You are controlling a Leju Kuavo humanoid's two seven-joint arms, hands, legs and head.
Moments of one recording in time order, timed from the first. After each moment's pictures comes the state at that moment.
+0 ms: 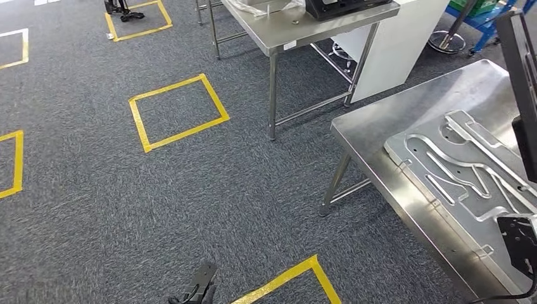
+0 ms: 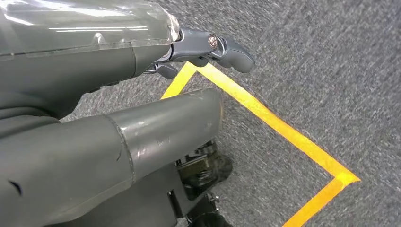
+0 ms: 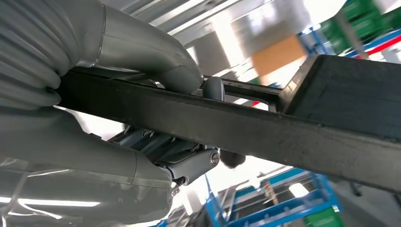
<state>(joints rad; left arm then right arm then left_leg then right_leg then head) -0.17 -0.29 0.62 -0.24 -0.89 0.18 -0.12 0.06 -0.22 -0.40 -1.88 0.93 -0.35 0.01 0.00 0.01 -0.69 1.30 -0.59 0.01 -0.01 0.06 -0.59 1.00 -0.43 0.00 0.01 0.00</state>
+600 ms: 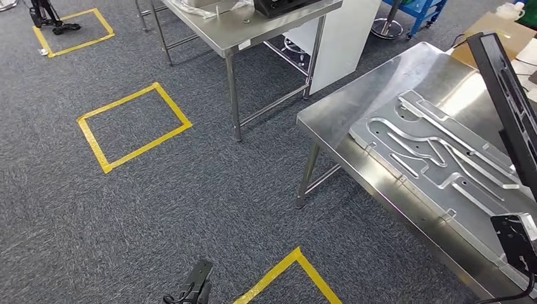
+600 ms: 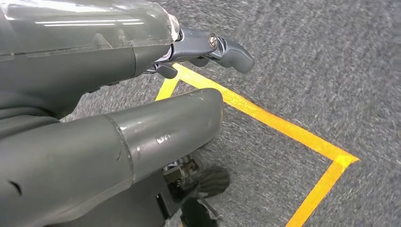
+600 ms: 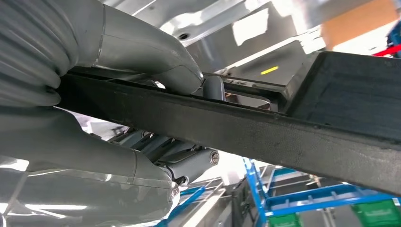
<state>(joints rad) -0.17 -0.28 0.63 -0.24 -0.88 0.19 -0.13 0.04 -0.25 -0.39 -1.83 0.99 -0.32 0.03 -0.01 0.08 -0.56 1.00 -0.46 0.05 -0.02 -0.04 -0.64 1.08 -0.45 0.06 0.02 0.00</state>
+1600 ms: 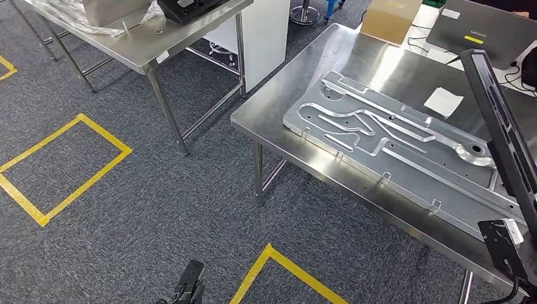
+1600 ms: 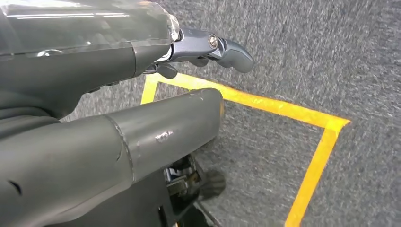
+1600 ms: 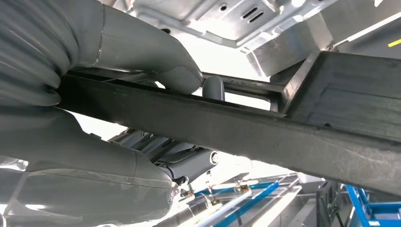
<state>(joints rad) -0.16 -0.26 0.67 -0.24 -0.83 0.17 -0.13 0.05 -0.21 -0.38 -1.78 1.02 -0.35 0.04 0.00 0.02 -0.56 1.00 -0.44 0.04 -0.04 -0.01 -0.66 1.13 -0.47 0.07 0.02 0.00</state>
